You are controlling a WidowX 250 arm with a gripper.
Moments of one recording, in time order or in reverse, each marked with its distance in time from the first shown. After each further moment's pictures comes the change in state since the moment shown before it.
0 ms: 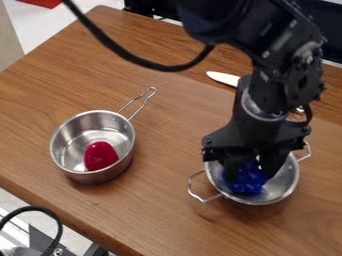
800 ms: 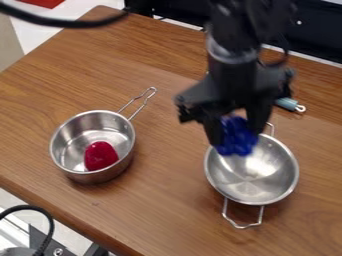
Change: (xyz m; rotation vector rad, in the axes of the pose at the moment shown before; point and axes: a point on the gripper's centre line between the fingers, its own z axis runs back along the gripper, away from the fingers) arm 0.029 0.022 0.056 -0.119 -0.014 0.093
